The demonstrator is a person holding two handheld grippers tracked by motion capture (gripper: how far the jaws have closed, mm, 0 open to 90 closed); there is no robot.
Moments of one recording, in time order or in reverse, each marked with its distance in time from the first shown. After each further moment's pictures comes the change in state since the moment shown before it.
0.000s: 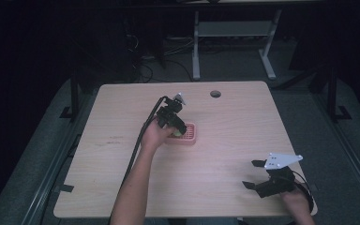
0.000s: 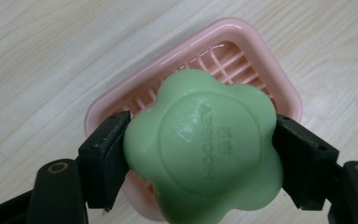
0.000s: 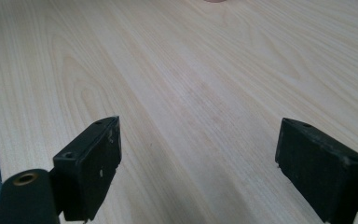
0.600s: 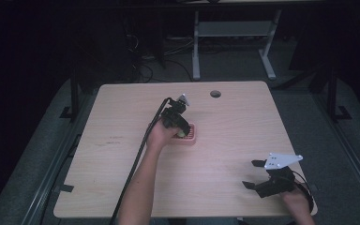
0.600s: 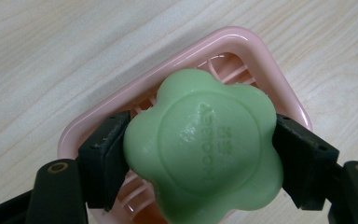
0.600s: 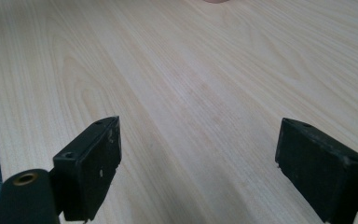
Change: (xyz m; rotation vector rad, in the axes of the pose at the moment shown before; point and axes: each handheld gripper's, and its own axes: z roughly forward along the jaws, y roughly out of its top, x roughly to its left) left arm -0.002 0.010 0.022 0.021 -0.015 -0.028; right arm 0.000 0.000 0.000 -0.001 0.002 -0.003
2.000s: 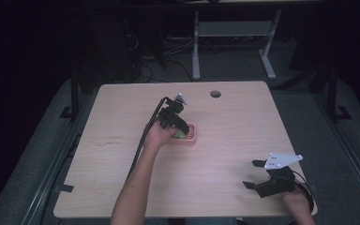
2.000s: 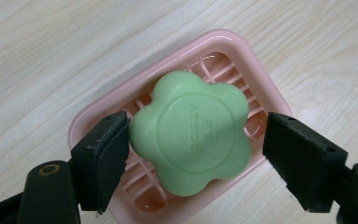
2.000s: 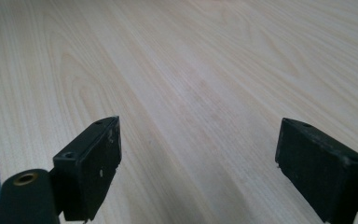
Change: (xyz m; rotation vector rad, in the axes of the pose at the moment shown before) left arm -0.001 -0.011 -0.017 -0.062 -0.011 0.010; right arm -0.001 0.000 0.000 0.006 -0.005 0.003
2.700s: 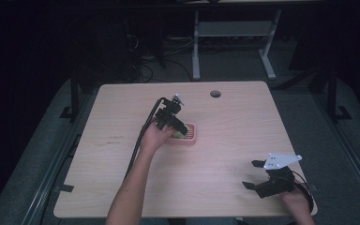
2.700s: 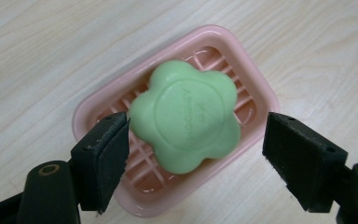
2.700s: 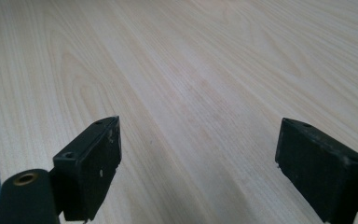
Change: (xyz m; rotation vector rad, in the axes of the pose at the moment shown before) left arm -0.001 -0.010 -0.013 -0.029 -0.014 0.018; right arm 0.001 0.000 0.001 0.008 0.004 0.002
